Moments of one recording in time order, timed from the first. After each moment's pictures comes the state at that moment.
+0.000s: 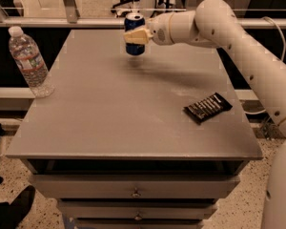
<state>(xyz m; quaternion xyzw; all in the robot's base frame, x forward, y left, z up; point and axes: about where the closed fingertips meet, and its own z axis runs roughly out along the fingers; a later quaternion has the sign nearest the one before) 0.773 0.003 0.927 -0.39 0.70 0.28 0.53</state>
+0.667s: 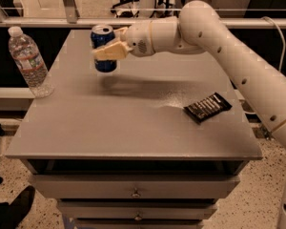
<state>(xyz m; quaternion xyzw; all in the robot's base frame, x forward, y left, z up) 0.669 0.088 0.936 -0.50 0.61 0.38 0.49</state>
